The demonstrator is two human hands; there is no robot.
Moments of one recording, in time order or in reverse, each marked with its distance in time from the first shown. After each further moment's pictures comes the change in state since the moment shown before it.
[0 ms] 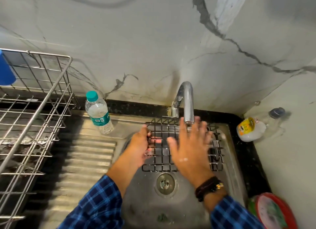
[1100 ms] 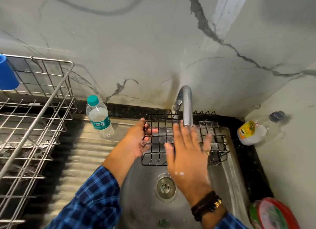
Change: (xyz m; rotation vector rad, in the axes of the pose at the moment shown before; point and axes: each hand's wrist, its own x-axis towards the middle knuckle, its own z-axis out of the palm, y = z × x) left_hand 0.007 0.038 0.002 -0.095 -0.067 -0.093; right_hand -0.015 -0.016 -0.013 -0.039 0.144 -0.078
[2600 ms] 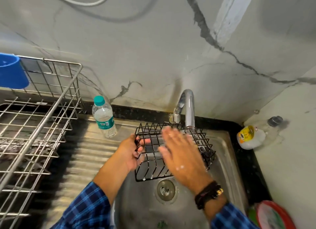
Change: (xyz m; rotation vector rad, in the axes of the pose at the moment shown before) left_hand -0.013 -0.020 -0.032 -0.205 0.092 -0.076; right_hand 0.011 0.004 -0.002 0.178 -0.259 -0.245
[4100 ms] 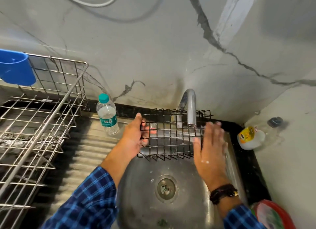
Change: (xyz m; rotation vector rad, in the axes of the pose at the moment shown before) left_hand -0.018 0.016 0.019 0.082 -0.111 0.309; right_hand -0.014 0.059 0.011 0.052 0.326 0.412
